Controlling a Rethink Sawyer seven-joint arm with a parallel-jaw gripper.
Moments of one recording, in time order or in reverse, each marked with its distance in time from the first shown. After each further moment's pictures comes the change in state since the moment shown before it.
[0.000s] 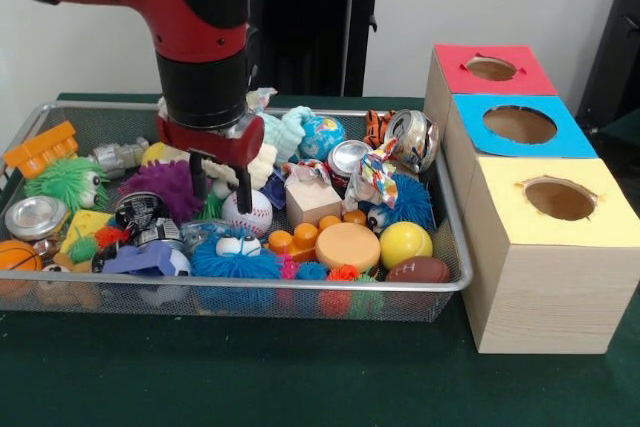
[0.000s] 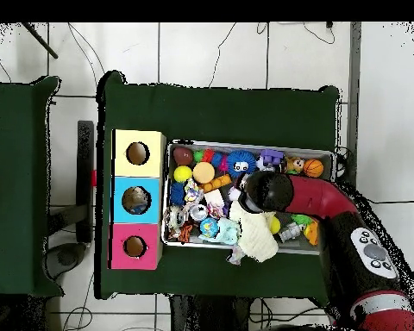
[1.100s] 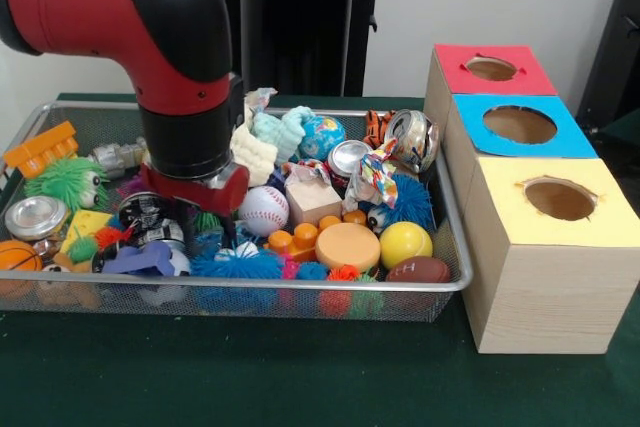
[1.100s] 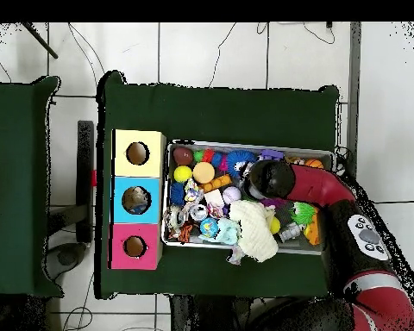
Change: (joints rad) arm 0.002 0.120 0.000 -0.141 0.000 -0.007 0.000
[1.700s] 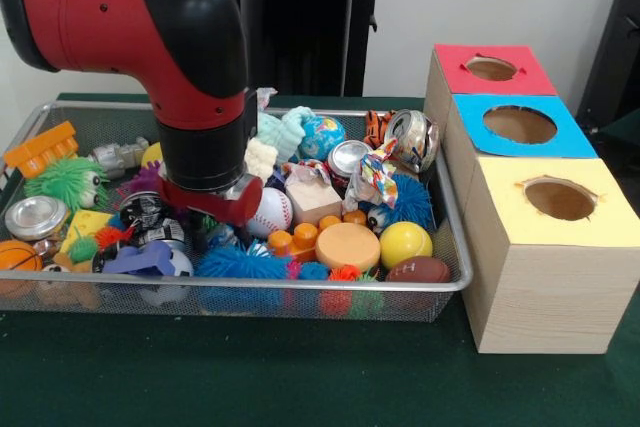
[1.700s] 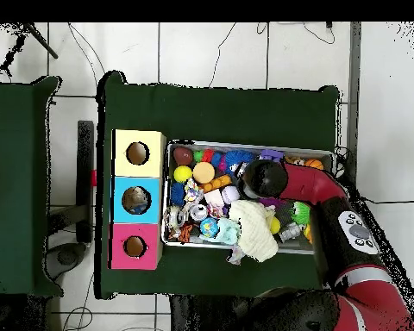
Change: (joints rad) arm 0.031 0.018 -0.013 -0.010 0.000 -0.006 0.000
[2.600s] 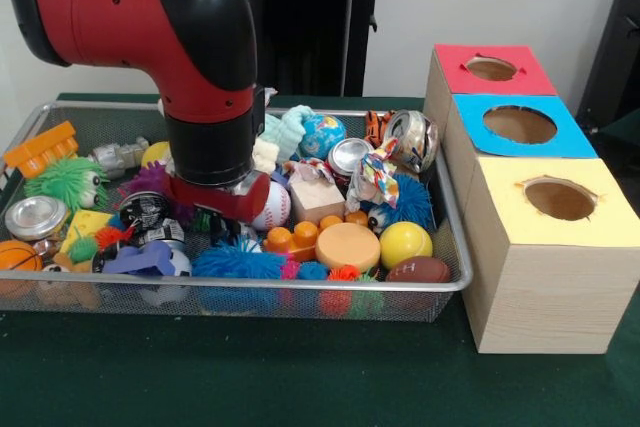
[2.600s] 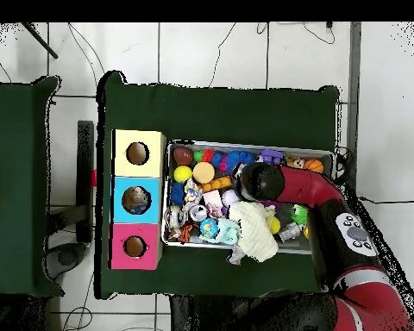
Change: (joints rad) arm 0.004 -0.014 -0.005 0.034 0.001 -0.056 0.000
